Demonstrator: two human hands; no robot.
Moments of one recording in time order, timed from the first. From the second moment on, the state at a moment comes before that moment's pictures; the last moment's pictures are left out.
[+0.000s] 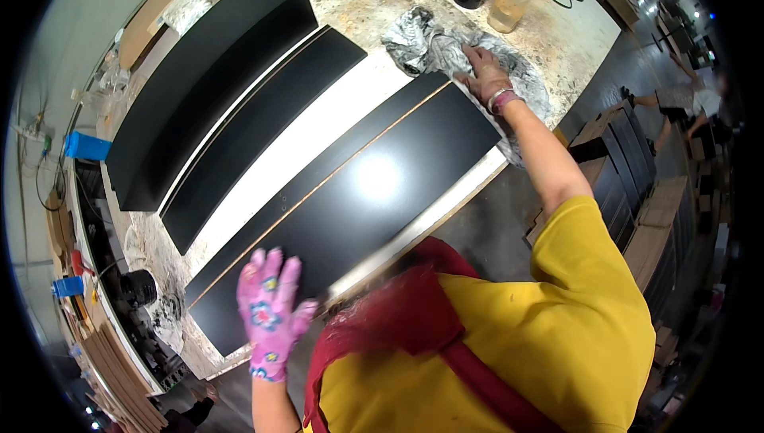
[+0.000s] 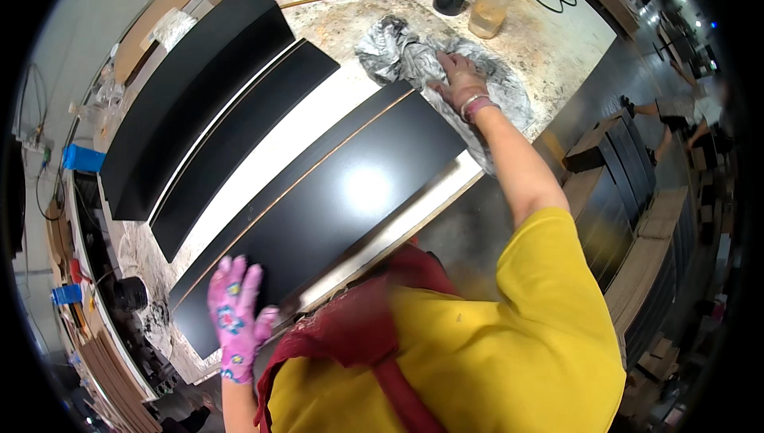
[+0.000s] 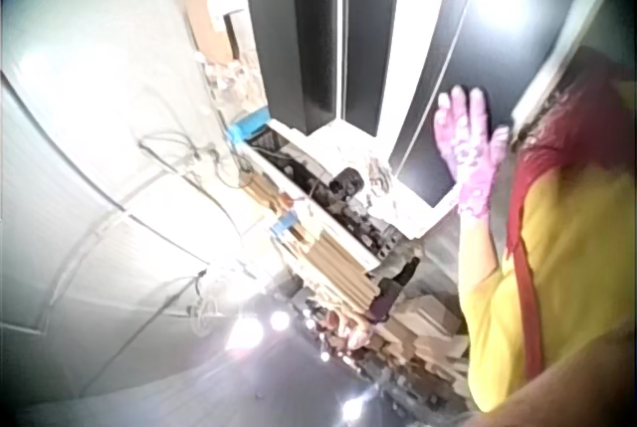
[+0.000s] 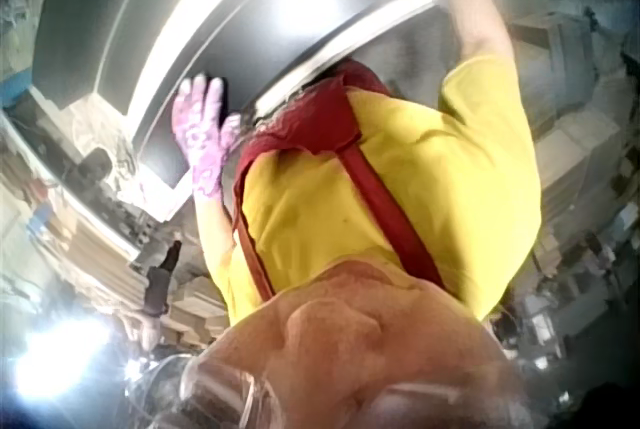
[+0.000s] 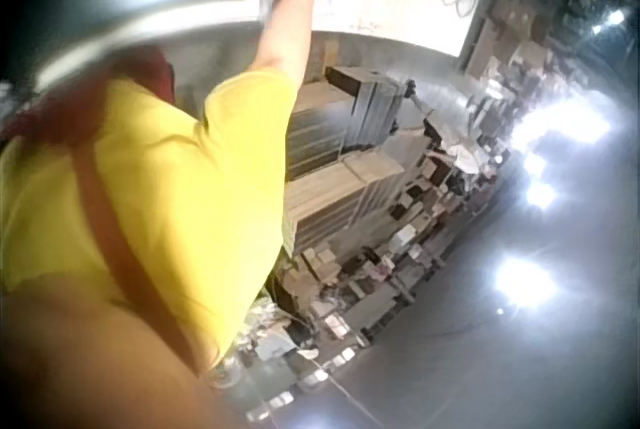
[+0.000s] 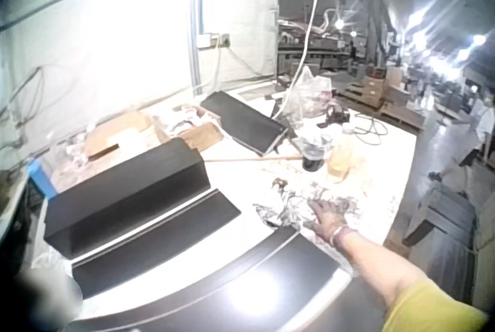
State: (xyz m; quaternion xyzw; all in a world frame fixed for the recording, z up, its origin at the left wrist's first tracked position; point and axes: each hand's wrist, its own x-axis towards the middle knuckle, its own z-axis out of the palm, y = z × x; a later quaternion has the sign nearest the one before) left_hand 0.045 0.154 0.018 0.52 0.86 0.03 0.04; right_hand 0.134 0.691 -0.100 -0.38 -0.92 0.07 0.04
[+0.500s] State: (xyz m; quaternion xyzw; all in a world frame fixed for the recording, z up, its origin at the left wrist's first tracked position) left_hand 0.043 0.196 0.012 0.54 0.84 0.00 0.08; right_hand 0.126 0.492 -0.002 0.18 -0.95 0.24 0.03
